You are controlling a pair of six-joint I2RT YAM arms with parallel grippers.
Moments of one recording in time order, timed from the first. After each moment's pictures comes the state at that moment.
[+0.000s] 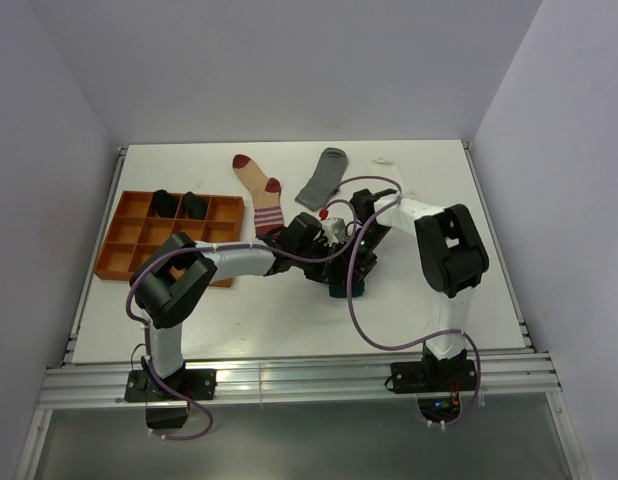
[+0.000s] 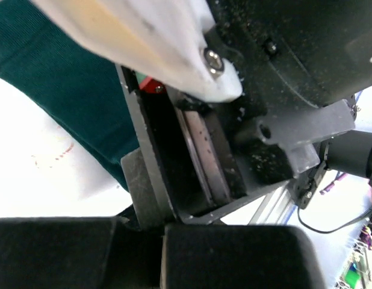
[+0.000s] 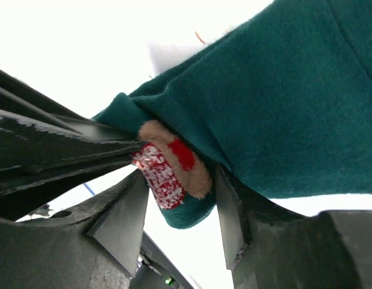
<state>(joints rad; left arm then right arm) -0.84 1.90 1.11 0.01 0.44 -0.54 0.38 1.95 1.26 -1.00 -0.58 -0.48</state>
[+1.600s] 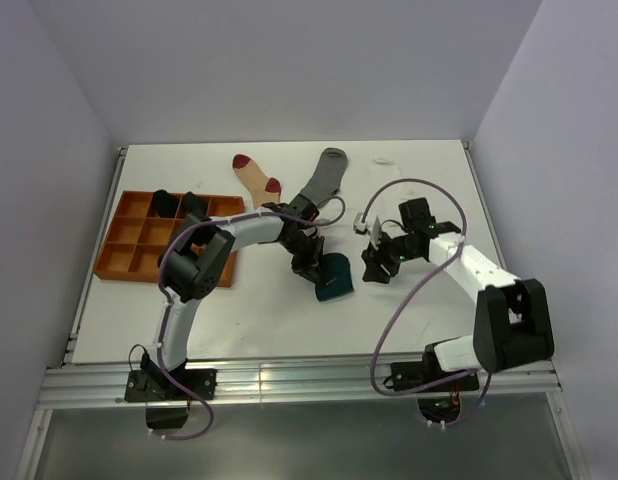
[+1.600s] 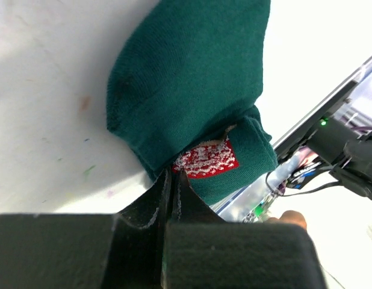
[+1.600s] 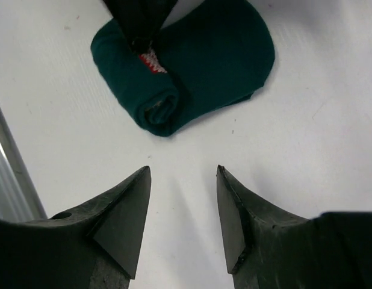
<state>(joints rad) -0.70 2.14 1.45 -0.55 0.64 -0.58 0.17 1.41 0.86 -0.65 -0.73 -0.76</state>
